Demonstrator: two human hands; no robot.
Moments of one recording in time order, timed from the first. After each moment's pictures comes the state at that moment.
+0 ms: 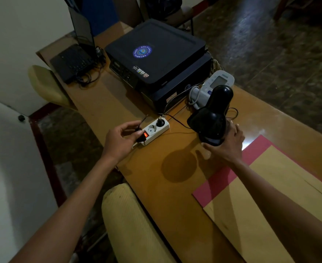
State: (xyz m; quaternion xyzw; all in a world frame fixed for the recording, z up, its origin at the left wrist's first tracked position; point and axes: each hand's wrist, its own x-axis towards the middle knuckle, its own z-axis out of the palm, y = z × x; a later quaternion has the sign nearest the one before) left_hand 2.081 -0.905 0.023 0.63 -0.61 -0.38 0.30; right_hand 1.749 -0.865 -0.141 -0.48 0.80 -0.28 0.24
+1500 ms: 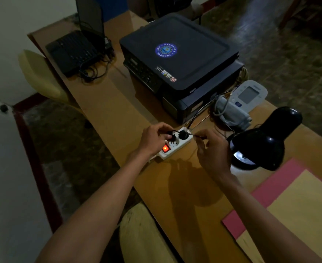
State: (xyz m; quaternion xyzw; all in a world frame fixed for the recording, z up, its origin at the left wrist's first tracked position) left_hand 2.096 -1.021 -0.081 0.55 -0.68 -0.41 0.24; right_hand 1.909 -0.932 -0.065 -0.59 0.71 -0.37 0.13
